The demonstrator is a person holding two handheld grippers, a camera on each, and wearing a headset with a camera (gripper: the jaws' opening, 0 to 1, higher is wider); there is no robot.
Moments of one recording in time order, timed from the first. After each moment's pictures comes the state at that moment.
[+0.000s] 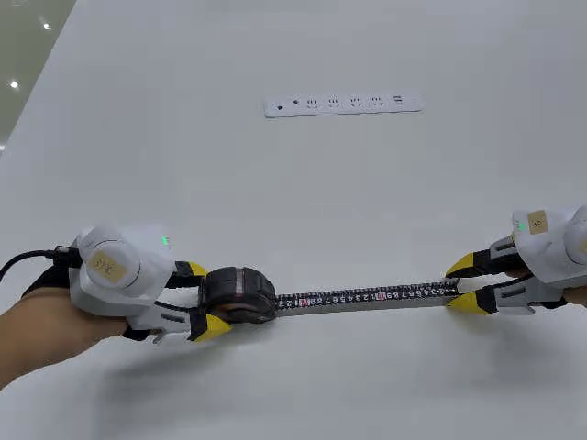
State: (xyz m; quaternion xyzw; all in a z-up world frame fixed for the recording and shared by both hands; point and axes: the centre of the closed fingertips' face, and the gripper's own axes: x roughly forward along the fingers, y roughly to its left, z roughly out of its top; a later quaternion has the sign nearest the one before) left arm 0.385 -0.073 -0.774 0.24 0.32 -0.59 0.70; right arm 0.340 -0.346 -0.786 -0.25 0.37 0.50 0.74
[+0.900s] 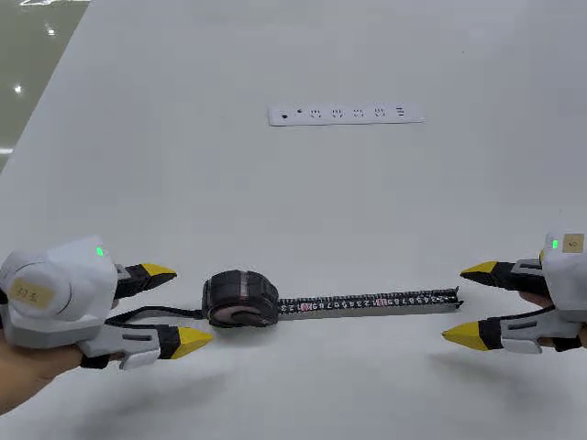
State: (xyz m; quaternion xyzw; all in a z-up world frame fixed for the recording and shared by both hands) left arm 0.373 -0.031 -0.737 0.16 0.30 -0.52 0.78; right arm 0.321 -0.334 -0.762 -0.14 0.36 0.40 0.83
